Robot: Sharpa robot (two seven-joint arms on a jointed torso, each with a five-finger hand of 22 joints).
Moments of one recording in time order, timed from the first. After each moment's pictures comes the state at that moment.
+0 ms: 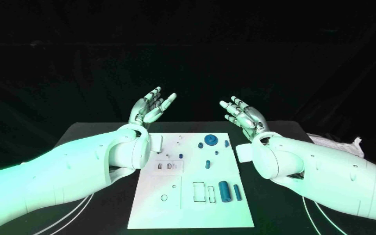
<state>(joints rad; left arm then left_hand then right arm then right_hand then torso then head) 1.15 -0.70 -0.03 1.43 -0.06 -0.64 0.49 1.21 -0.14 0.12 0.28 0.07 0.22 0.14 0.02 0.03 0.19 0.21 0.02 0.02 0.29 0.21 0.03 0.04 0.13 0.13 0.27 0.02 0.02 1.05 -0.77 0.03 1.51 -0.15 -0.54 0.39 1.02 0.15 0.05 -0.09 0.24 0.10 0.13 0.01 0.02 0.15 0.23 0.02 0.02 0.14 0.22 0.01 0.02 0.05 0.21 0.28 0.02 0.03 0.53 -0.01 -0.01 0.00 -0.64</state>
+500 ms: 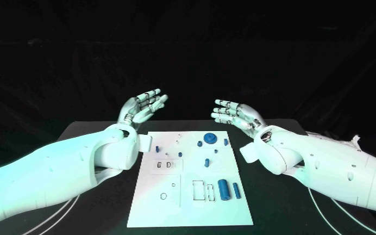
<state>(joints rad) 1.15 -0.79 -0.03 1.47 -0.08 -0.59 0.49 1.31 -0.08 0.16 0.28 0.07 0.56 0.16 0.09 0.06 0.56 0.25 0.09 0.06 0.74 0.23 0.14 0.09 0.13 0.46 0.29 0.15 0.09 1.06 -0.78 0.05 1.43 -0.45 -0.36 0.31 1.19 0.14 0.08 -0.19 0.26 0.41 0.15 0.06 0.04 0.54 0.25 0.07 0.05 0.52 0.23 0.06 0.05 0.11 0.48 0.29 0.10 0.06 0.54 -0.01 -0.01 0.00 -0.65</state>
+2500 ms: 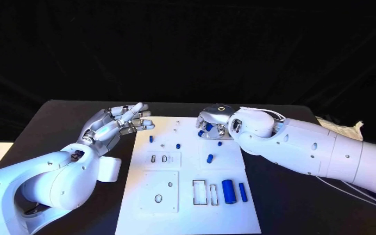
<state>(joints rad) 1.21 -1.02 -0.02 1.84 0.02 -0.40 0.46 1.35 -0.02 0.12 0.21 0.07 0.92 0.23 0.10 0.07 0.99 0.18 0.09 0.07 1.10 0.13 0.19 0.15 0.17 0.93 0.23 0.29 0.11 1.17 -0.72 0.08 1.38 -1.85 -0.13 -0.08 1.24 -0.04 0.31 -0.18 0.19 1.04 0.14 0.07 0.07 1.16 0.08 0.06 0.06 1.46 -0.01 1.09 0.88 0.17 1.29 0.08 0.88 0.50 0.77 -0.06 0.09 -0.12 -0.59</state>
